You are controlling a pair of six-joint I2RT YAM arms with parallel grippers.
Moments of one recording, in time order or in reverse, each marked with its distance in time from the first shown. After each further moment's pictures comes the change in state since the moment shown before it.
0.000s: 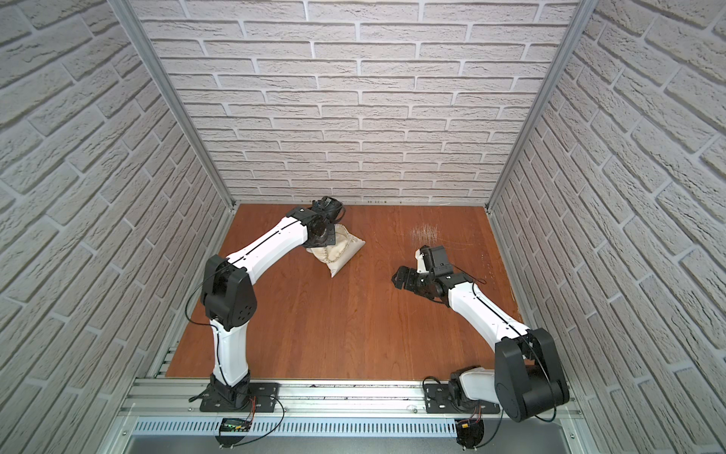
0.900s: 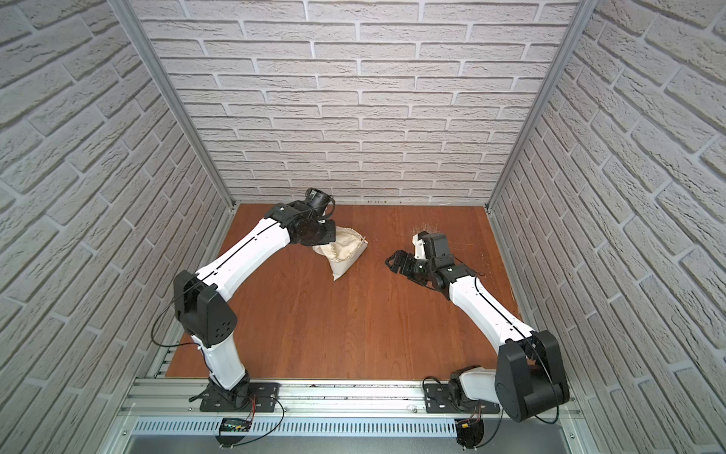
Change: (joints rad) left arm -0.004 -0.191 -0.054 0.027 0.320 0.044; right arm 0.009 0.005 0.138 0.061 -0.120 0.134
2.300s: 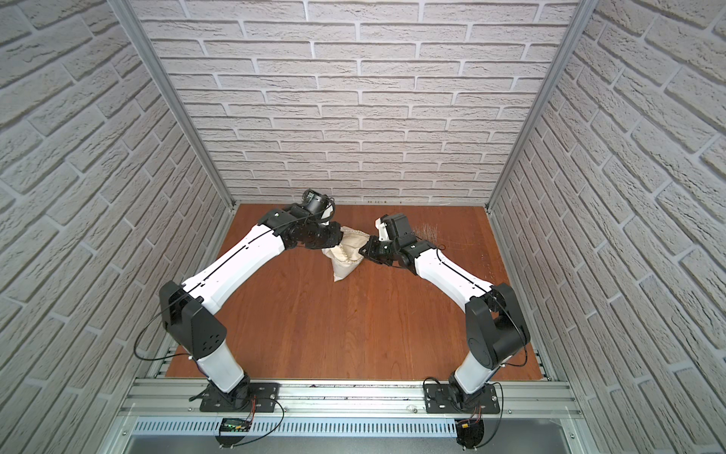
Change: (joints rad) left arm -0.040 -0.090 -0.055 0.053 0.126 -0.011; right arm 0.195 0.331 0.322 0.045 -0.003 0.105
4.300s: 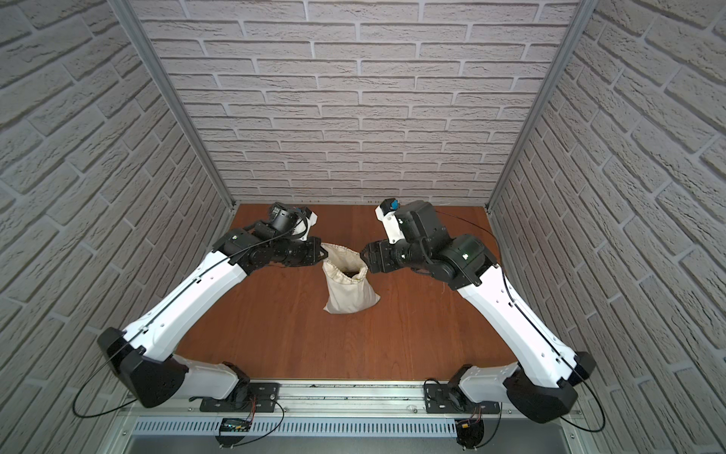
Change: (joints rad) left arm 0.016 -0.331 -0.237 -0.031 0.167 -0.007; right arm 0.220 -0.290 0.493 -0.817 0.291 -0.481
